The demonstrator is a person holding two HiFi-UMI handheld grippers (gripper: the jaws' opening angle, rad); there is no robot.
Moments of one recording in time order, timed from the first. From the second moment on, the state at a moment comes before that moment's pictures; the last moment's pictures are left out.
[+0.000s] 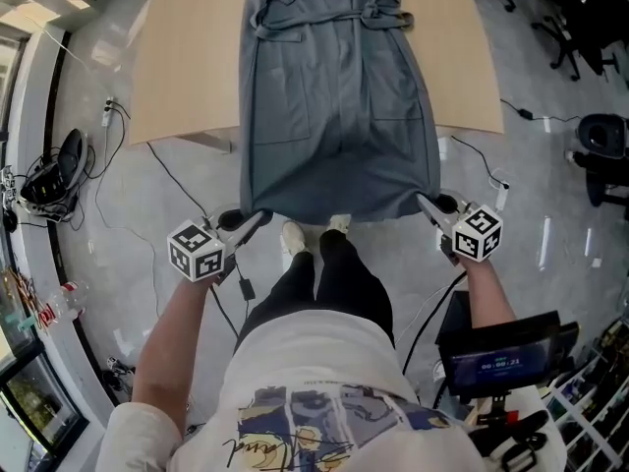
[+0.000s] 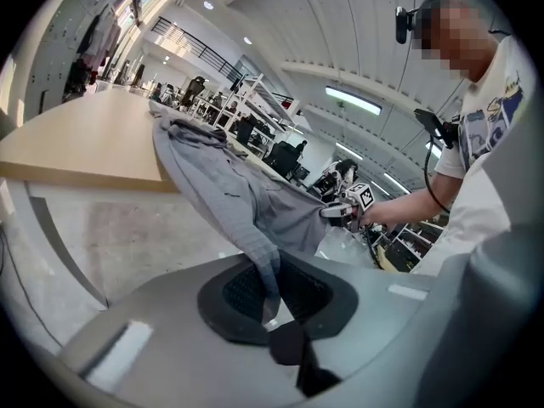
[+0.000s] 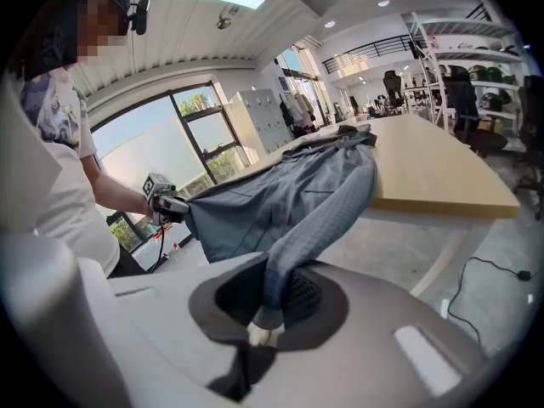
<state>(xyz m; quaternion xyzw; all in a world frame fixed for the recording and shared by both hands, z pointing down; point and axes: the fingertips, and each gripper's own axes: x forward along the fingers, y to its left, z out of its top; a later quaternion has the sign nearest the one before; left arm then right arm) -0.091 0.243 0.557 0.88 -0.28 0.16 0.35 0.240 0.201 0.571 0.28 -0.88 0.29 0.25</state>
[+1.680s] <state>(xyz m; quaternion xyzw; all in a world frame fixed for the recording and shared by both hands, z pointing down) -0.153 -0.035 0.313 0.90 -0.40 -0.02 0.18 0.198 -0.107 0.297 0.26 -0.96 0.10 0.04</state>
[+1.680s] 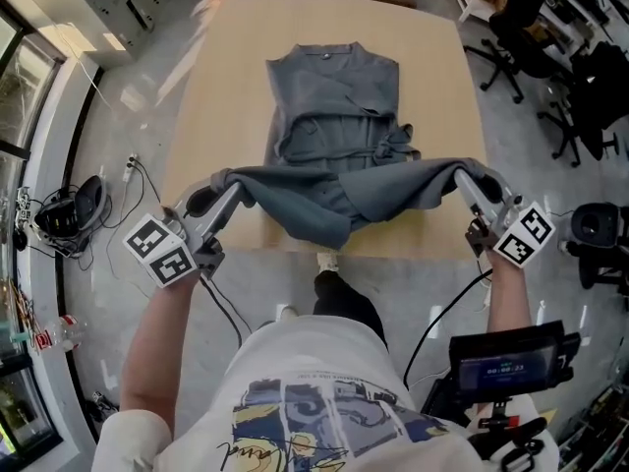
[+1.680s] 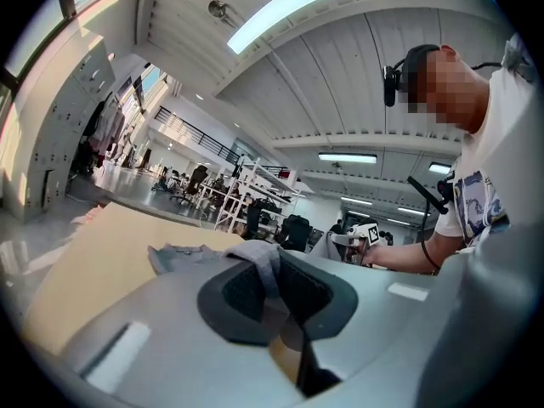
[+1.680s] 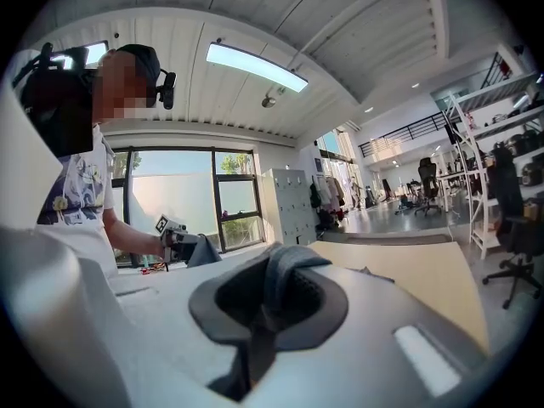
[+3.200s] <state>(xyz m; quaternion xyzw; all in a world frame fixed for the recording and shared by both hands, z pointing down) -0.185 -0.353 0.413 0.85 -0.48 0.06 0.21 0.188 -0.432 0.437 0.26 -0.95 0.17 0.09</state>
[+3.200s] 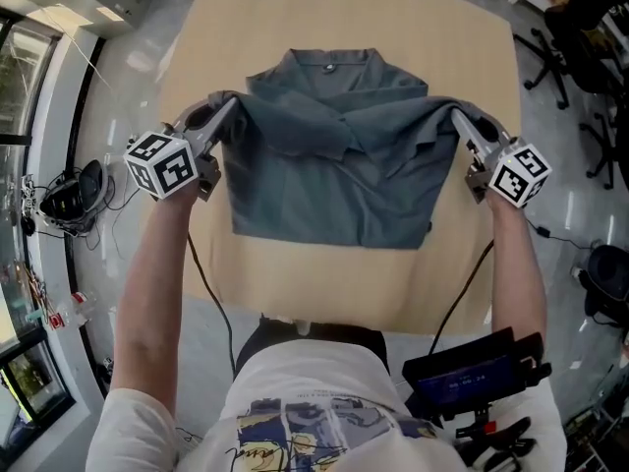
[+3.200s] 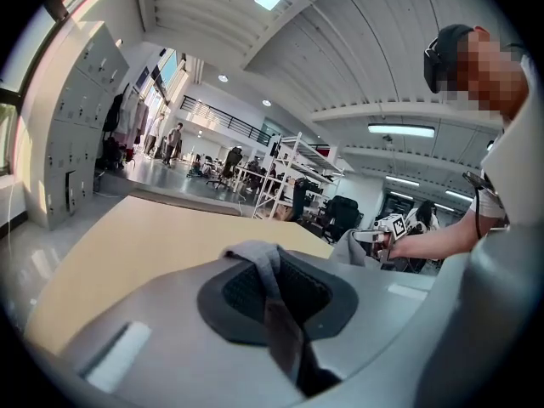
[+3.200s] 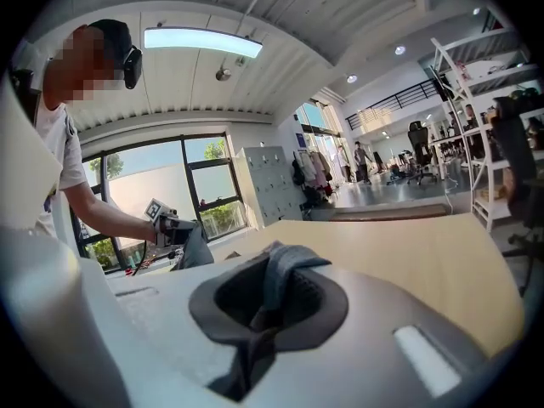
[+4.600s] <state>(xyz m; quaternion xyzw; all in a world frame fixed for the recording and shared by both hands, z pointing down) -0.208 -0.421 0.572 0.79 -0.50 0.20 0.29 0.172 -0.479 0.572 0.26 -0.93 0.14 0.24</state>
